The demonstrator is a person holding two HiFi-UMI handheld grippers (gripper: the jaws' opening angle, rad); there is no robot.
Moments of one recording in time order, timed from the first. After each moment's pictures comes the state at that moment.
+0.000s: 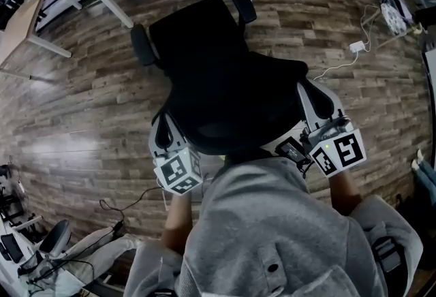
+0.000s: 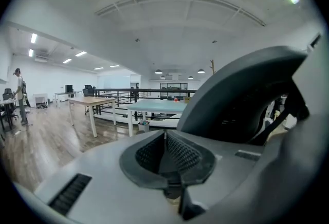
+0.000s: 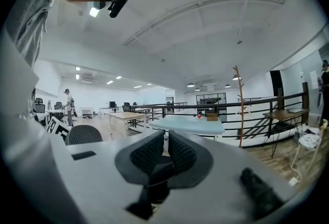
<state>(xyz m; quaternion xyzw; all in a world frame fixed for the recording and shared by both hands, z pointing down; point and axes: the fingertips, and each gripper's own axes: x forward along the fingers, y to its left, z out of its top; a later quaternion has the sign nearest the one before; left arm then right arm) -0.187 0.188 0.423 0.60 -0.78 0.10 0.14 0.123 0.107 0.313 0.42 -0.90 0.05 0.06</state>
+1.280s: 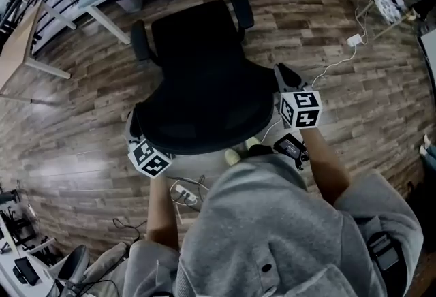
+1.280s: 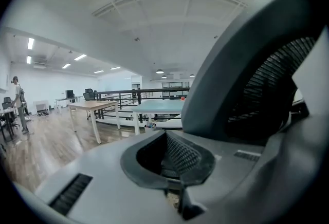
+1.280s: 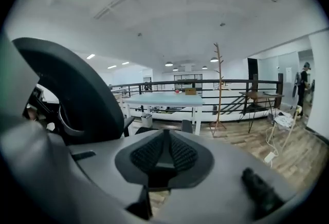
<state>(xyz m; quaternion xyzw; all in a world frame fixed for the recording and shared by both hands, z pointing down) -0.317 0.110 0.446 0.59 -0.79 0.13 0.11 0.097 0.001 0.480 0.53 -0.82 0.13 0.16</state>
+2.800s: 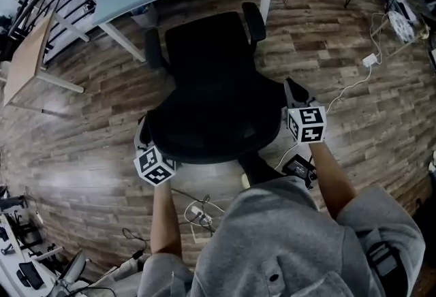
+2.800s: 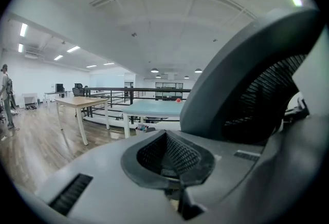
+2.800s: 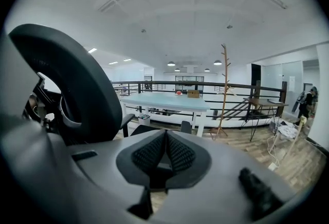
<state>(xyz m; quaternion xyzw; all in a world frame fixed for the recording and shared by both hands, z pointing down) -0.374 -0.010 0.449 0.63 -0.76 0.10 0.13 0.038 -0.110 0.484 0.53 -0.82 0.10 0.18</state>
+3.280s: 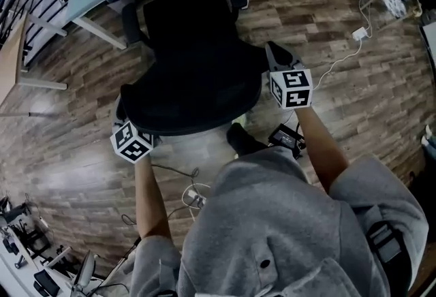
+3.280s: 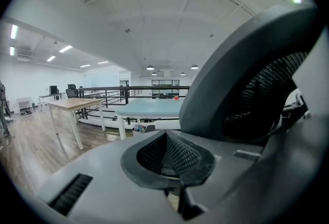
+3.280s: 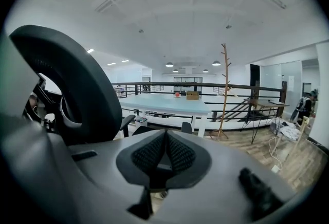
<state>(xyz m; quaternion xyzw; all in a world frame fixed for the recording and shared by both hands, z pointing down) -0.395 -0.103 0.453 0.64 -0.74 0.13 0.14 0.021 -0.194 0.486 0.54 -0.82 0.10 0.17</state>
